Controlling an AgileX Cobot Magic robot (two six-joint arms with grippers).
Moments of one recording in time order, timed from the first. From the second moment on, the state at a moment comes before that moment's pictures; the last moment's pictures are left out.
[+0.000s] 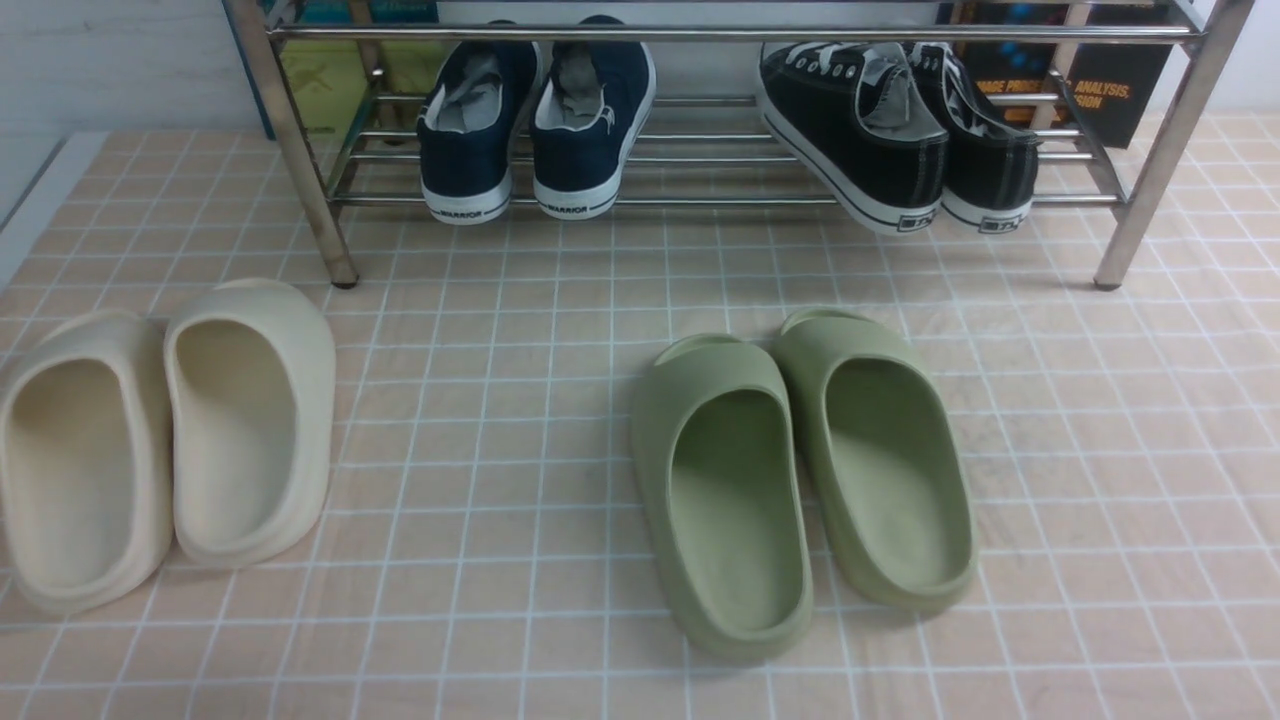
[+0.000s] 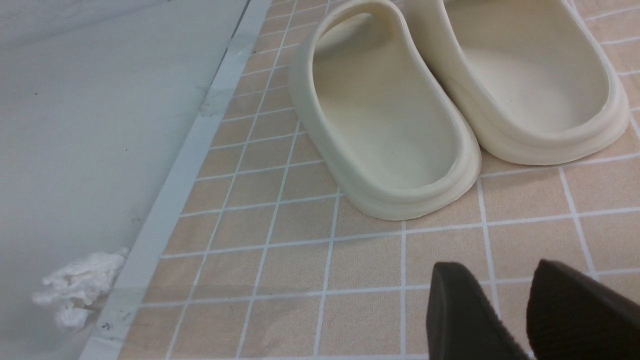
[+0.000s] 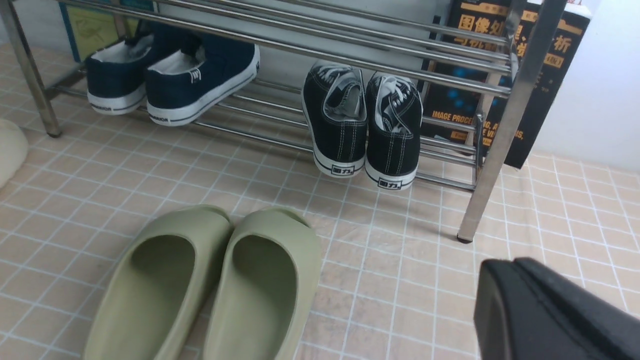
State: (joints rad) right arm 0.15 0.43 -0.89 0.13 0.77 -0.14; left arm 0.04 -0.01 0.02 0.45 0.40 -0.11
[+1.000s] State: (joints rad) right arm -0.03 0.04 -0.07 0.12 0.19 -0.12; left arm 0.04 -0.01 0.02 0.45 0.40 -0.11
